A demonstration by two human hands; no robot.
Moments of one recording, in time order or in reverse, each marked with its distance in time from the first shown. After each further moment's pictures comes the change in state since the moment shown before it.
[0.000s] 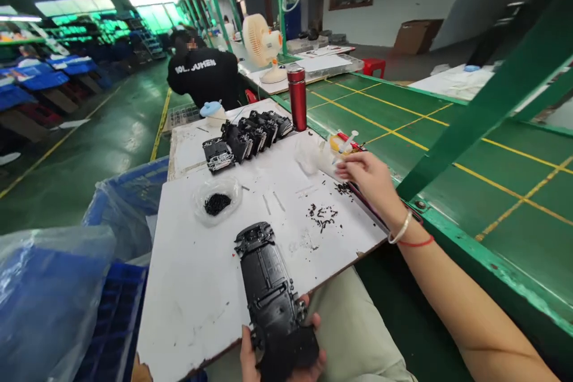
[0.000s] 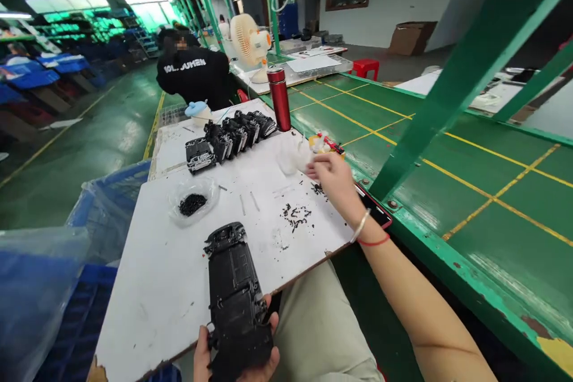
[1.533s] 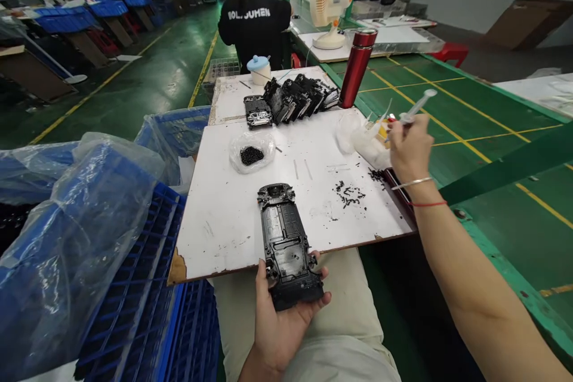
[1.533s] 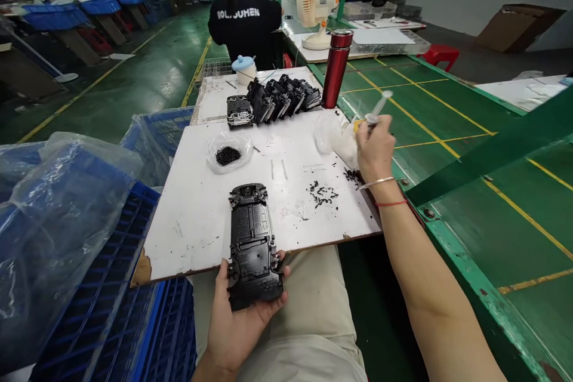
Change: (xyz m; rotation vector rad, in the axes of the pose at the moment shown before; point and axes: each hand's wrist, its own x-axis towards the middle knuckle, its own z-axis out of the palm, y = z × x) left_hand -0.007 -0.021 0.041 -0.041 0.296 0.238; right_hand 0.047 0.013 0.020 -0.544 0.110 -0.369
